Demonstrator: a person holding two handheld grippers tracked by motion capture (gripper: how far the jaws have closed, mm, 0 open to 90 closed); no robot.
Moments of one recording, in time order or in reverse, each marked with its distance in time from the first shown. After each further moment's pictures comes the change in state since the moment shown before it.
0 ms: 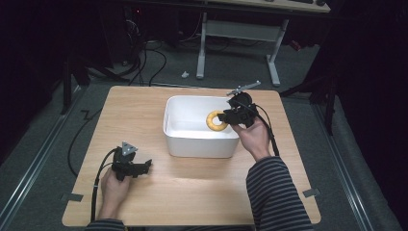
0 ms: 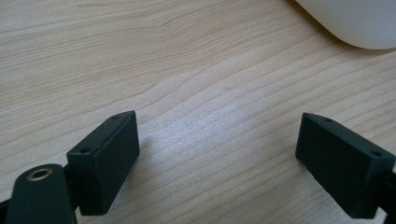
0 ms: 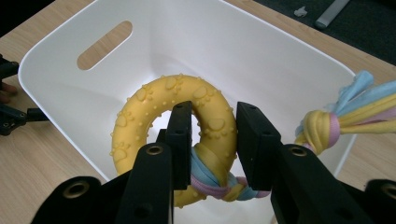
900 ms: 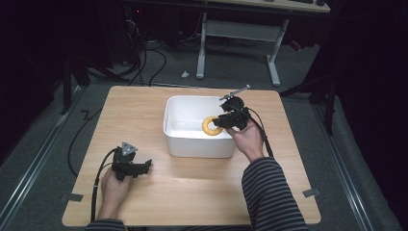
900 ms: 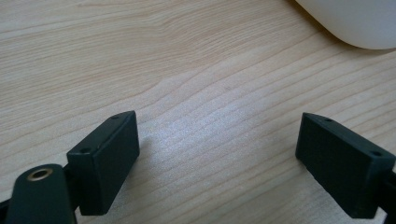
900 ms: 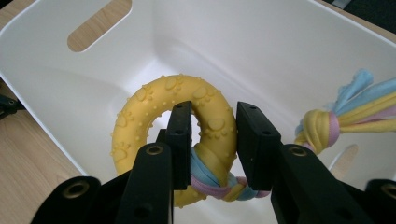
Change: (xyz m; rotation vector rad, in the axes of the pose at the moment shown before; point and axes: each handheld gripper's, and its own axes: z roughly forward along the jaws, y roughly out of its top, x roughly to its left) left arm 0.000 0.000 0.000 0.000 0.000 0.000; right arm 0.004 -0.004 0.027 0.065 0.022 -0.010
